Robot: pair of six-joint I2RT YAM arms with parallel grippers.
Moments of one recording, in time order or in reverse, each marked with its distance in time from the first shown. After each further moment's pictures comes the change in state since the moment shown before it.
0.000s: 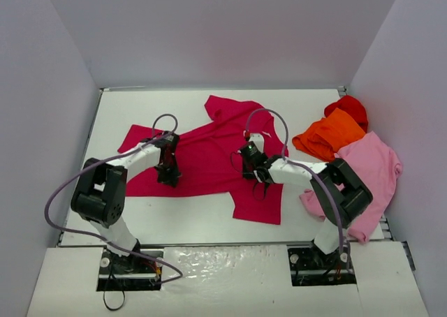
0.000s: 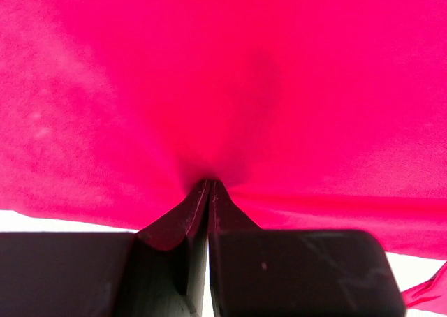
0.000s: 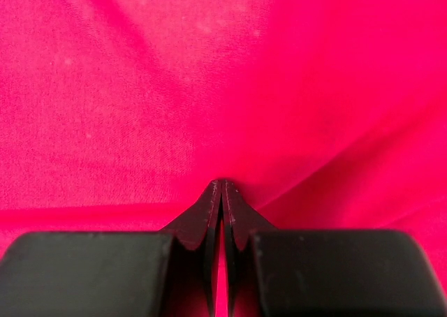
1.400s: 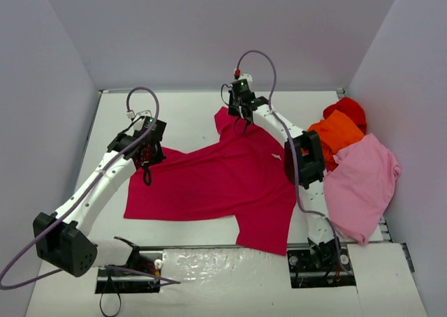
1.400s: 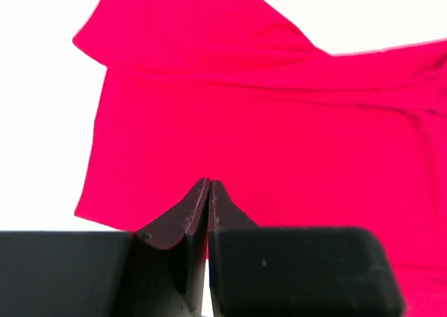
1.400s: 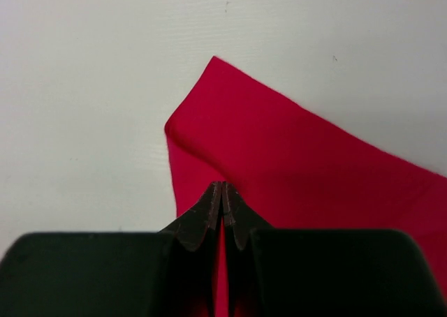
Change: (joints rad) left arm -0.061 -0.394 0.189 -0.213 -0.367 0.010; right arm -0.220 0.637 1.153 -0.227 -0.129 -0.130
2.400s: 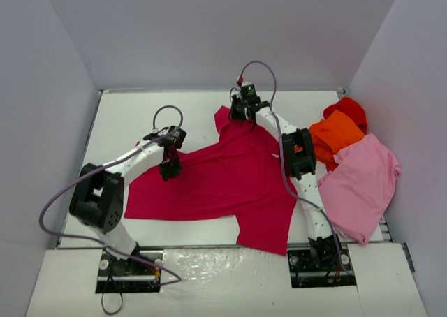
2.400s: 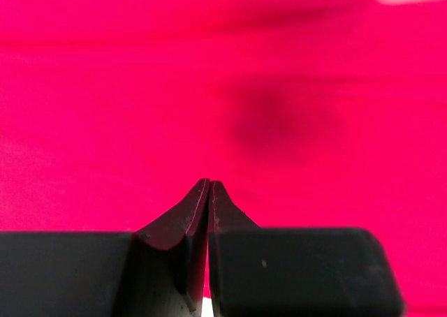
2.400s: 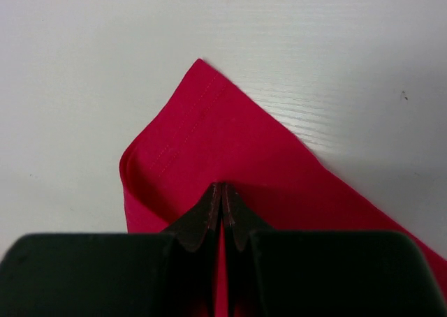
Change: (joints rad) left arm -0.007 0.330 -0.063 0.138 0.156 -0.053; right arm -0.083 0.248 0.164 0.069 -0.288 -0.014
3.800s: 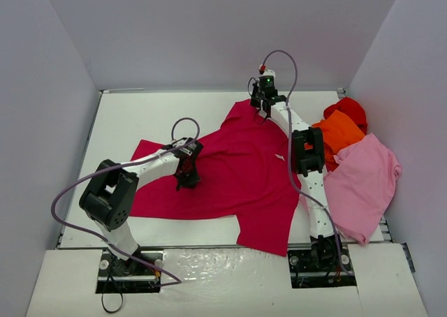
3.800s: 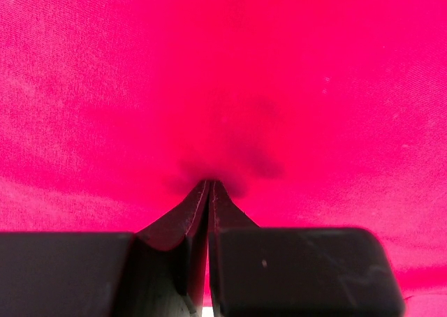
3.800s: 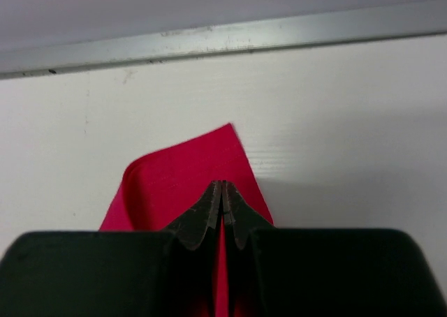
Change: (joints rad) left arm -0.155 0.085 -0.109 0.178 0.141 -0.123; right arm -0.117 0.025 0.085 0.063 0.178 -0.065
